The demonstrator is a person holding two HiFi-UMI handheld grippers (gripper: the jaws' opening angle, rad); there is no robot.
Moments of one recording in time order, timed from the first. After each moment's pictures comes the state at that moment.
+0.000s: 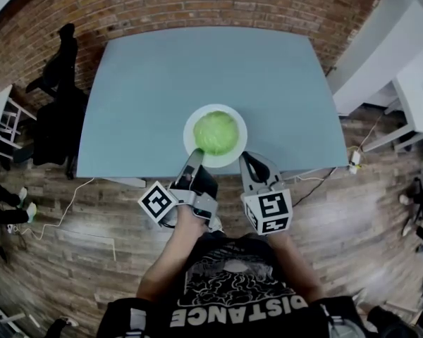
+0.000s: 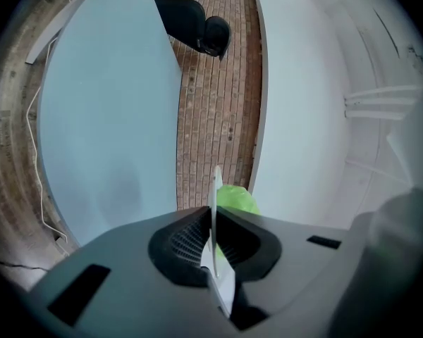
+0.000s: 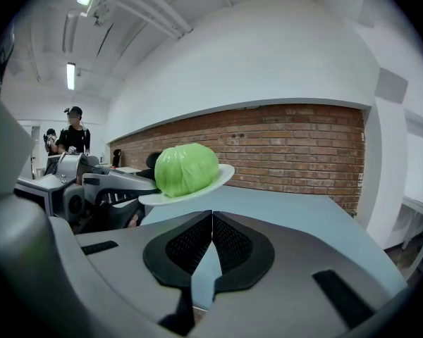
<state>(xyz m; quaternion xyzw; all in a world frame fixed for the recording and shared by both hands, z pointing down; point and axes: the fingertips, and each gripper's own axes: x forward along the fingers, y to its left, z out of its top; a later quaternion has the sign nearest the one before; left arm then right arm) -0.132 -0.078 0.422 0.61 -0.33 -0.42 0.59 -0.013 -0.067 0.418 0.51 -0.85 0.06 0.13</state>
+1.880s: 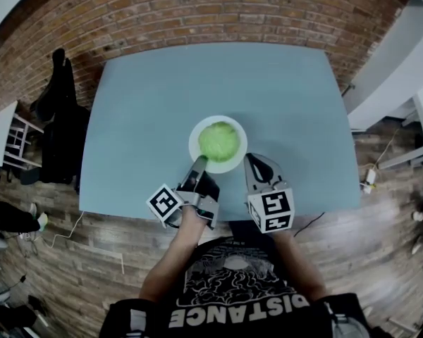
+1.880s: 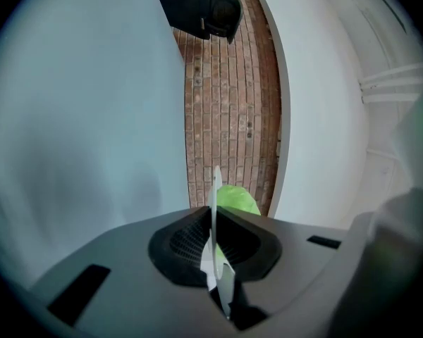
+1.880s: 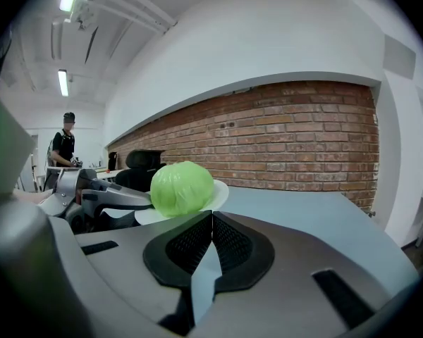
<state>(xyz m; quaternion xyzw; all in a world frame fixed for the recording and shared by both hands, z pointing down) -0.112 -0.229 0.473 0.60 -0.38 -0.38 0.59 0.016 -0.229 0.446 0.50 -0.85 0.08 0.12</state>
